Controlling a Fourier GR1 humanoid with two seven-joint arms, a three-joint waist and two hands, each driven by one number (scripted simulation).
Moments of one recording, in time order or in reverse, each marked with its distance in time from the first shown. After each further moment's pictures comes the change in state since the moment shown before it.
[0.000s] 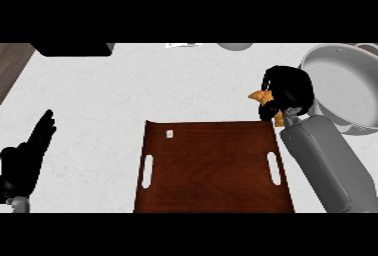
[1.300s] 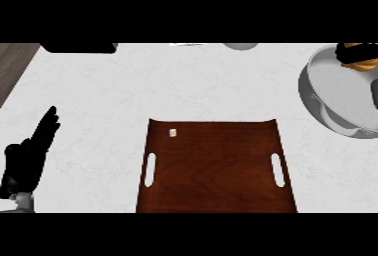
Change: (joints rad) left arm -0.027 -0.038 0.025 0.001 -0.043 -0.040 0.001; right arm -0.186 -0.224 -0.450 0.255 -0.097 -0.335 -0.336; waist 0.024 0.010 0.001
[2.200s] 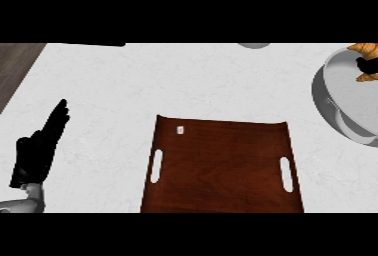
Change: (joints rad) left arm -0.060 -0.024 -0.012 0.037 -0.014 -0.023 -0.026; right arm -0.194 -0.145 -0.134 0.669 -0.010 -0.146 -0.345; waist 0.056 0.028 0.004
